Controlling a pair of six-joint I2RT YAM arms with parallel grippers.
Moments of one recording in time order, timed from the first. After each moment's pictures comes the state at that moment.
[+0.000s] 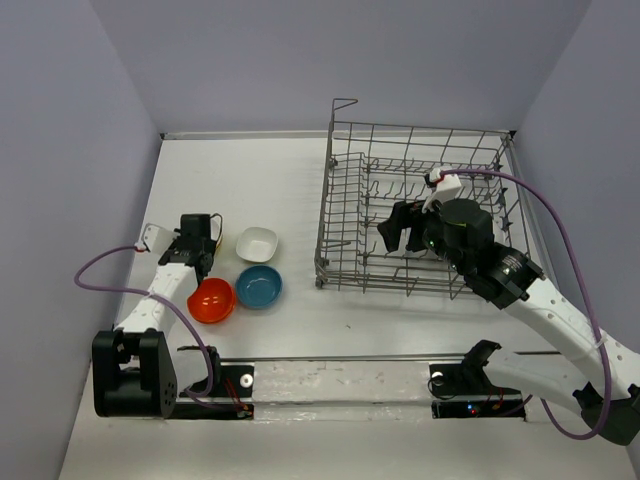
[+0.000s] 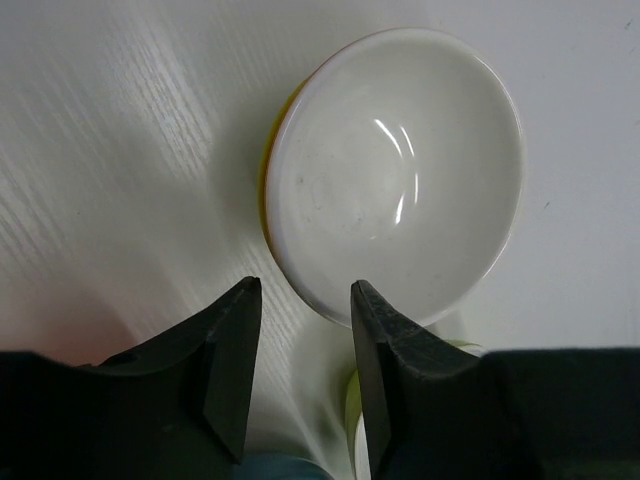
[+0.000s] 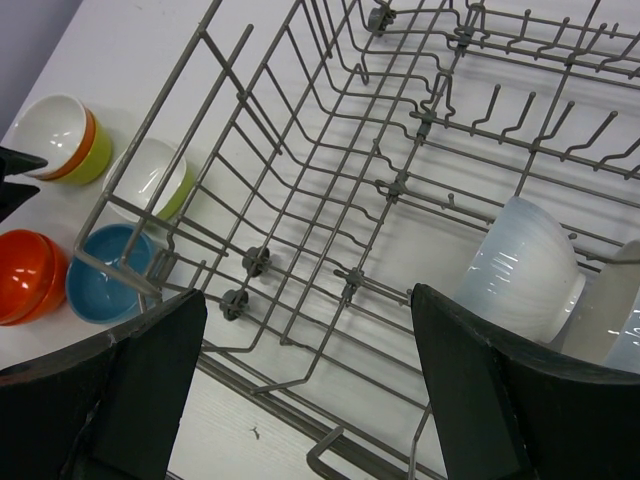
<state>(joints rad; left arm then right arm) -0.03 1.16 0.63 -0.39 -0.48 -1.22 0.73 0.94 1.03 -0.44 0.26 0.34</state>
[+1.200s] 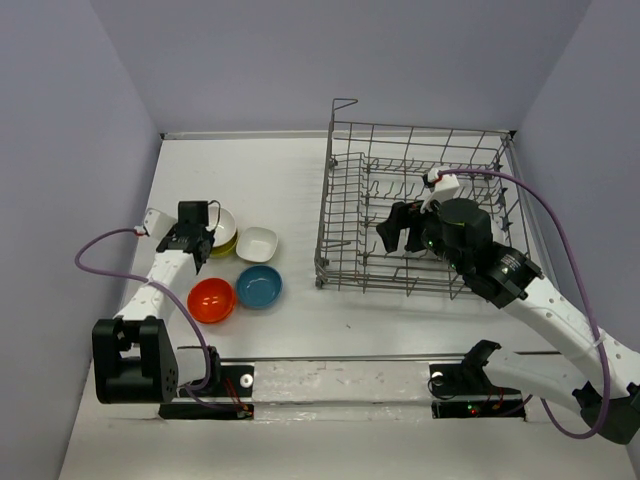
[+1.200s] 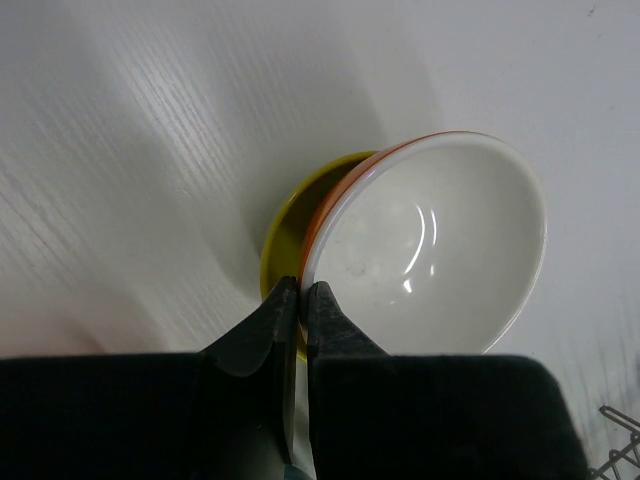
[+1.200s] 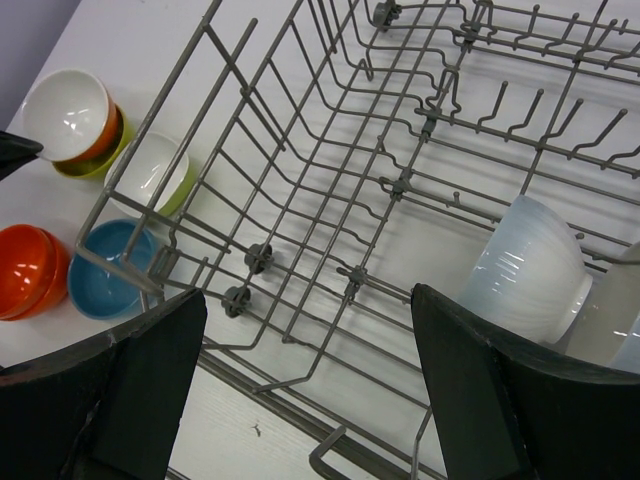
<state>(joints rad) -0.02 1.23 0.74 -0.41 -0.46 -1.14 0.73 0.94 1.03 -0.44 0.25 0.34</state>
